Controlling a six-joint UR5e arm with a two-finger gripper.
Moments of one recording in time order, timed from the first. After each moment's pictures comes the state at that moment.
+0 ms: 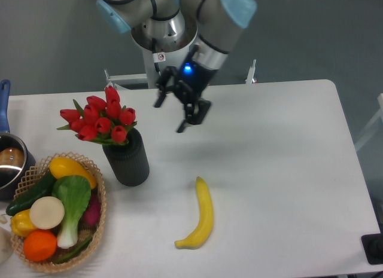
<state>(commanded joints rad) 2.62 -1.43 -2.13 -1.12 0.75 1.59</state>
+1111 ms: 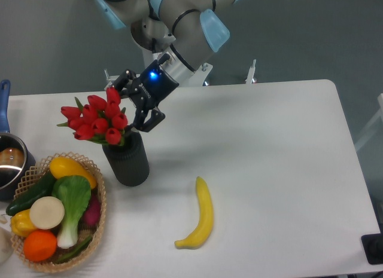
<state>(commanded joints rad) 2.57 -1.52 -2.14 -1.10 0.53 1.51</state>
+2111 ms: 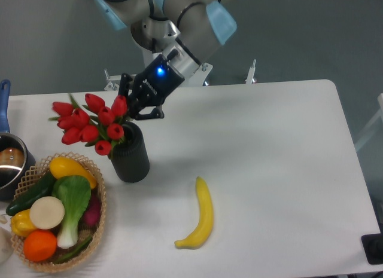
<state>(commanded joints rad) 2.58 -1.46 -2.02 -1.10 0.47 1.16</state>
